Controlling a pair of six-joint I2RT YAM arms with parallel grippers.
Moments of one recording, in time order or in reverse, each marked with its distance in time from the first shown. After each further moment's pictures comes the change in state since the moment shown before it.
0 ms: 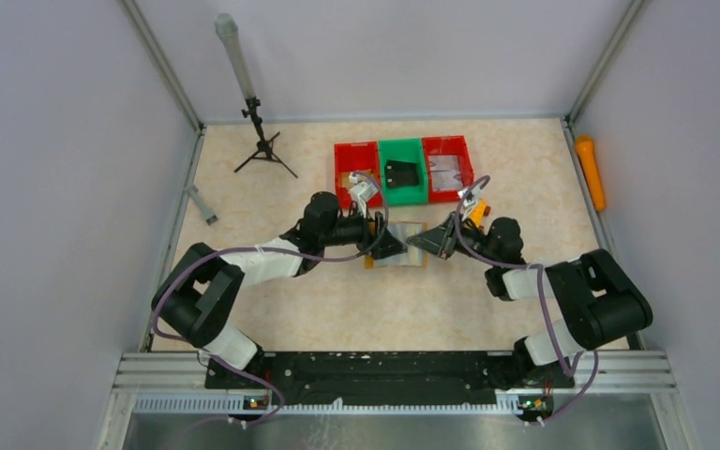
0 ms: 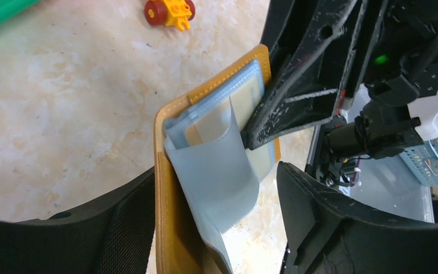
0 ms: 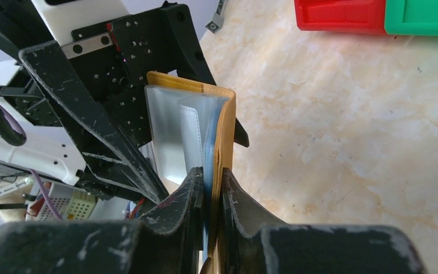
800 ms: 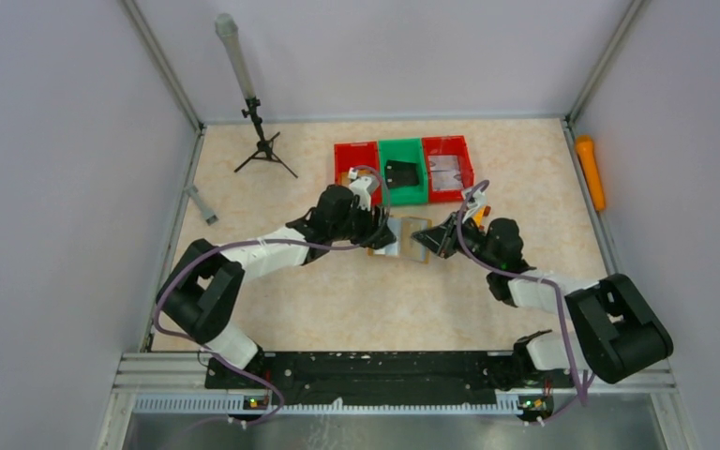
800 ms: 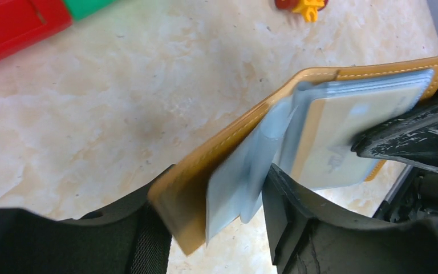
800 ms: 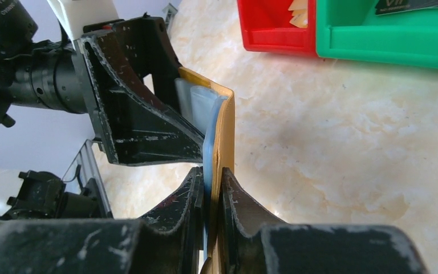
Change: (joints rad) left arm -0.025 0.032 0.154 -0.399 -0.364 0.083; right arm 0.052 -0.161 0.000 -0.243 0.215 -0.190
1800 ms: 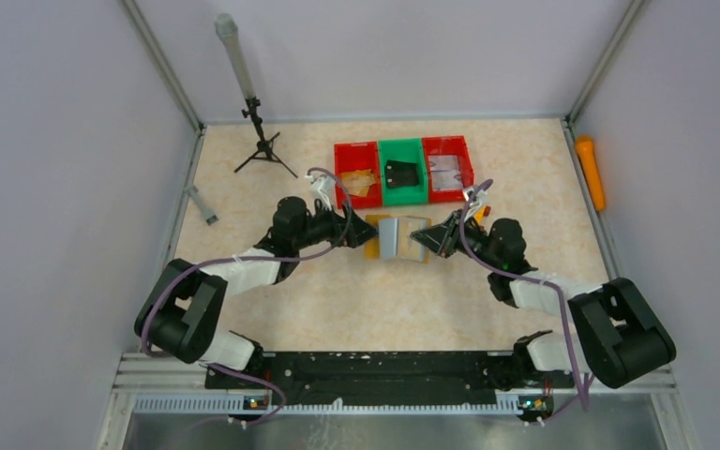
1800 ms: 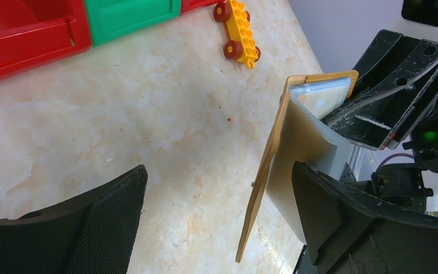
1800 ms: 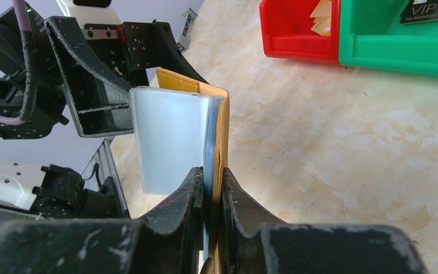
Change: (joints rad) left arm 0.194 -0.131 -0.280 0.457 0.255 -0.212; right arm -0.003 -0.036 0.000 0.001 -0.018 0.032
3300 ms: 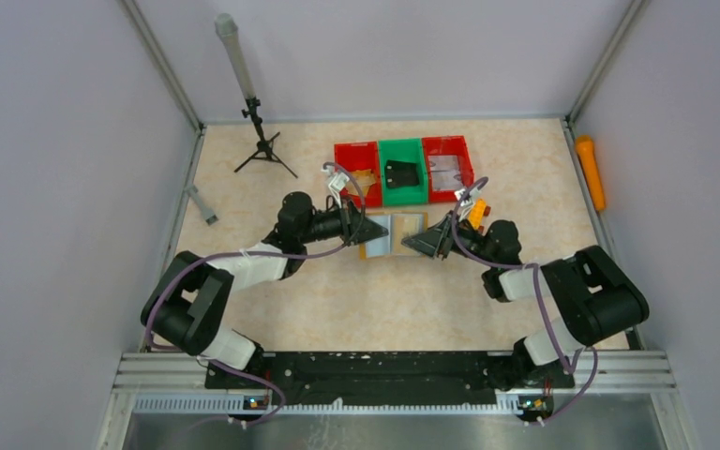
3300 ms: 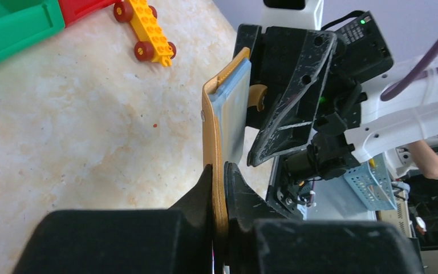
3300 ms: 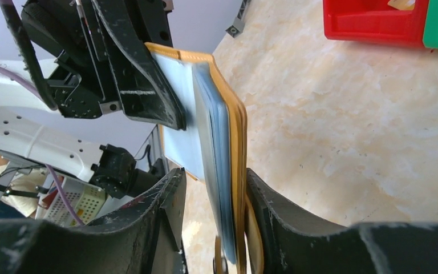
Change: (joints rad) left arm -0.045 0.034 0.039 0.138 0.203 -0.071; right arm -0.013 0.215 0.000 0.338 -0.183 0.193
